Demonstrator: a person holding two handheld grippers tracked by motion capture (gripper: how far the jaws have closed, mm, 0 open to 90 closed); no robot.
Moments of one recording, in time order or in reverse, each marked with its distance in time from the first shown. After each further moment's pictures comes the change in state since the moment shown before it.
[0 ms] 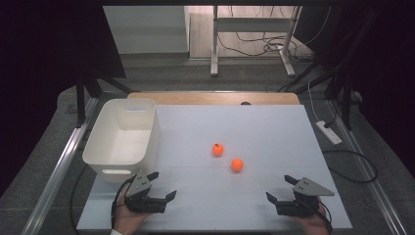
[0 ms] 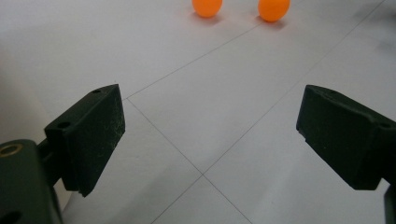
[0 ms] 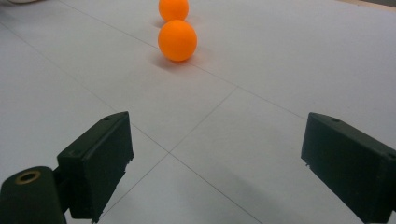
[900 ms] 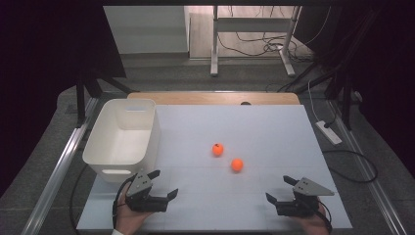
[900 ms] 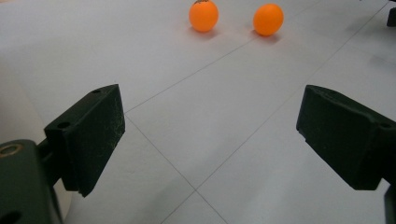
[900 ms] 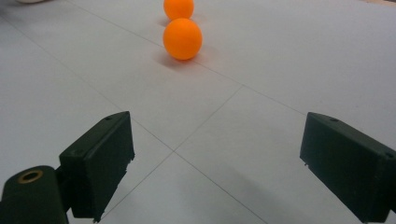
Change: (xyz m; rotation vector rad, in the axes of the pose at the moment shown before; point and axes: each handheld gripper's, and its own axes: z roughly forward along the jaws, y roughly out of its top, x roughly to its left) left arm -0.006 0.010 -0.001 -0.014 0.013 -0.006; right arm 0.000 -0.001 0.001 0.005 0.023 0.002
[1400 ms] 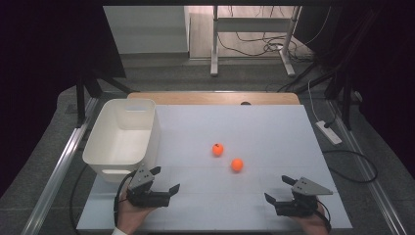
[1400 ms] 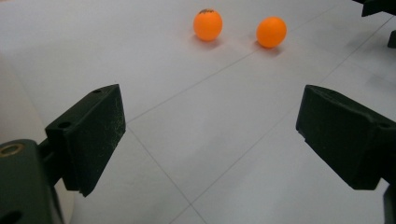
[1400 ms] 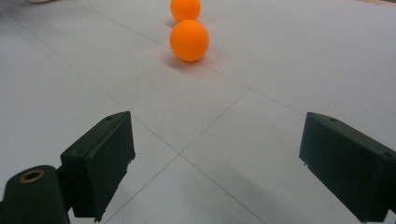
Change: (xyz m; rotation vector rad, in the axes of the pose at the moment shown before) left arm -0.002 0.021 -0.001 0.009 0.007 -0.033; right arm 0.000 0.002 0.002 -0.001 0.020 -0.006
